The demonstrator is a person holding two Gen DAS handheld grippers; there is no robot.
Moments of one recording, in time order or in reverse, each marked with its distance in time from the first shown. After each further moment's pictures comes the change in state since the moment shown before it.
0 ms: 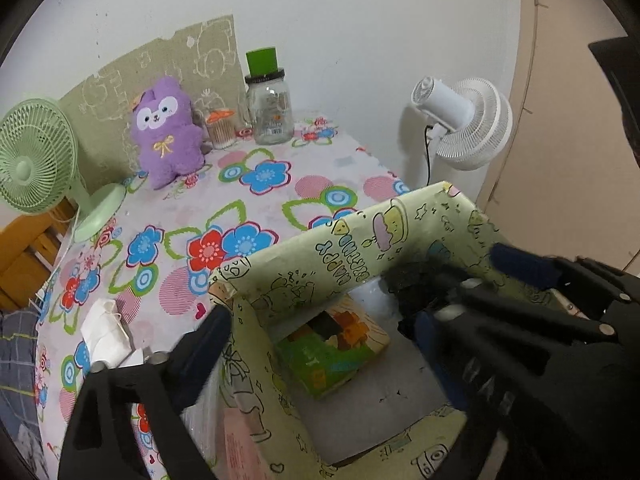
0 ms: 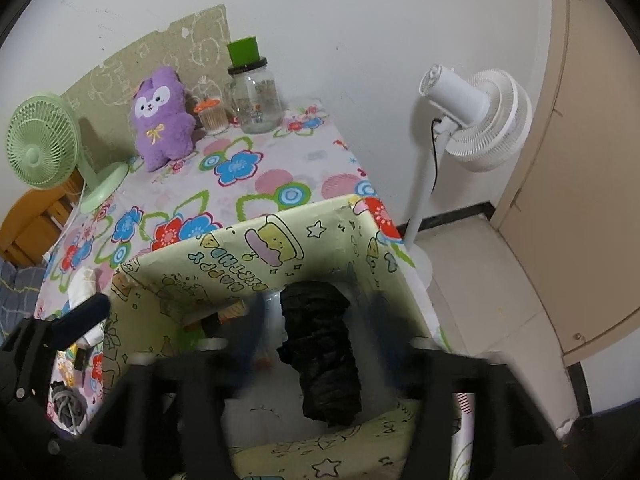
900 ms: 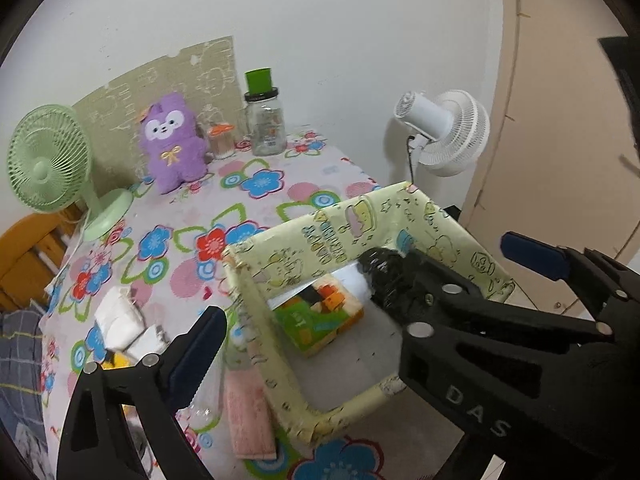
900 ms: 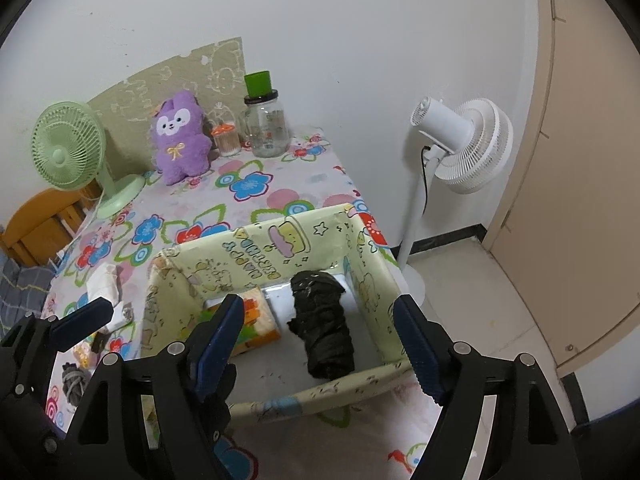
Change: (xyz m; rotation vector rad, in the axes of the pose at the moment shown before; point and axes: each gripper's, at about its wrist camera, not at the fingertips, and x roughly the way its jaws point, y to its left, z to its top) left arm -0.053 -0.009 -0.021 0.015 -0.054 -0.033; right arm -0.060 0.006 -0.026 -0.018 -0.086 0.007
